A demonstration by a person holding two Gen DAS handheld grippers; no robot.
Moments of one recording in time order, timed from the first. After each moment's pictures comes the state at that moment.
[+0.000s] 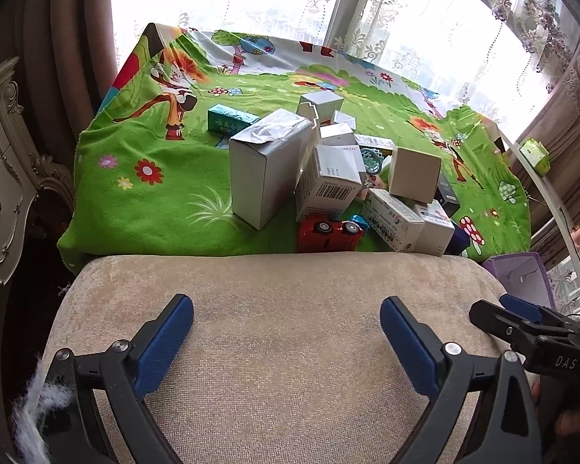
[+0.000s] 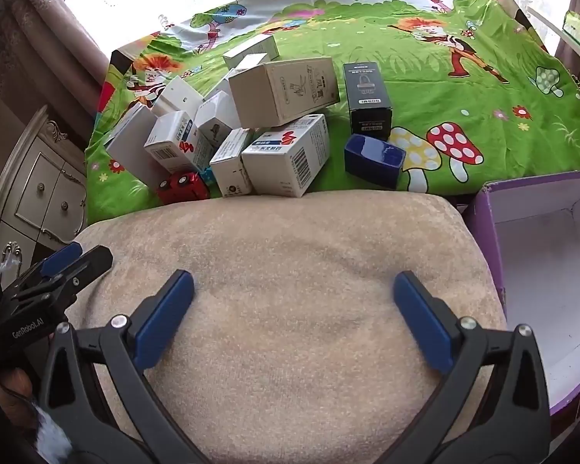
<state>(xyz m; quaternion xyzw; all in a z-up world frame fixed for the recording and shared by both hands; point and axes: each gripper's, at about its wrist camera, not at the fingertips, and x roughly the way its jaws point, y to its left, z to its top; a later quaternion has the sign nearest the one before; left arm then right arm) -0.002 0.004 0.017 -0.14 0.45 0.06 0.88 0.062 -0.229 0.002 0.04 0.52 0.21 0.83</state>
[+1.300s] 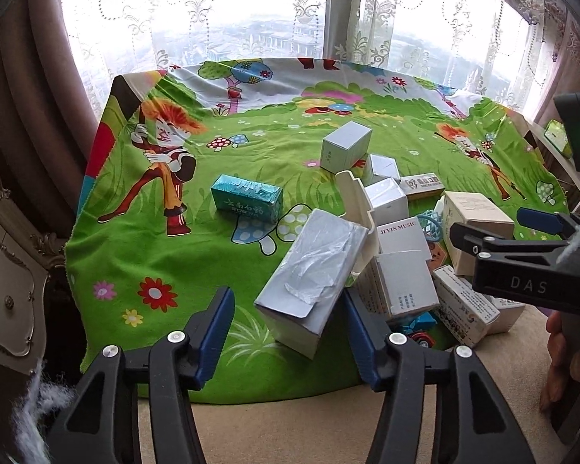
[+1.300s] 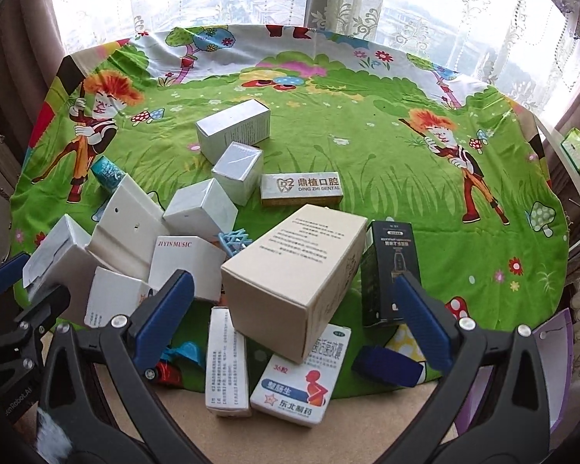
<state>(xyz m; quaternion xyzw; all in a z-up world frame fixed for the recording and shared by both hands) 0.096 0.038 0.017 -0.04 0.45 0.07 0.89 0.185 -0.123 0.016 -0.11 0.46 0.11 0.87</state>
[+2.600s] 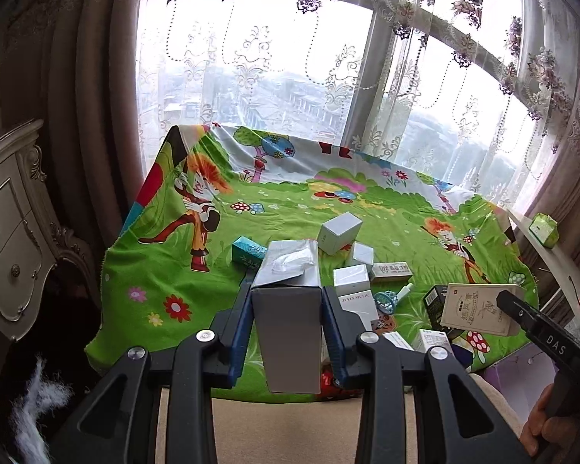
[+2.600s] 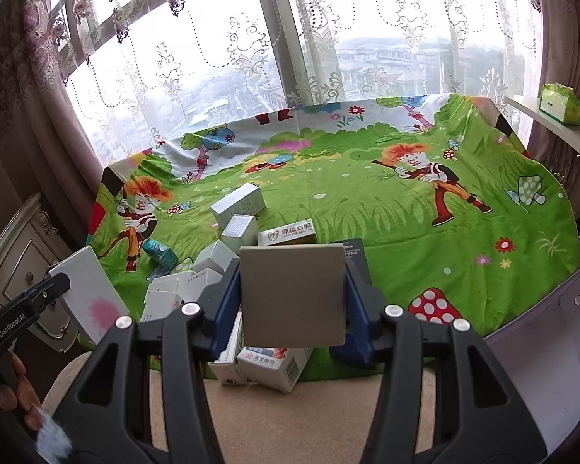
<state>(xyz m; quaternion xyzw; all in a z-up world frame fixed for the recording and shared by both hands) 0.037 0.032 0.084 -0.13 0.31 0.10 0.94 0.122 -0.230 0.067 0.06 0.33 0.16 0.93</state>
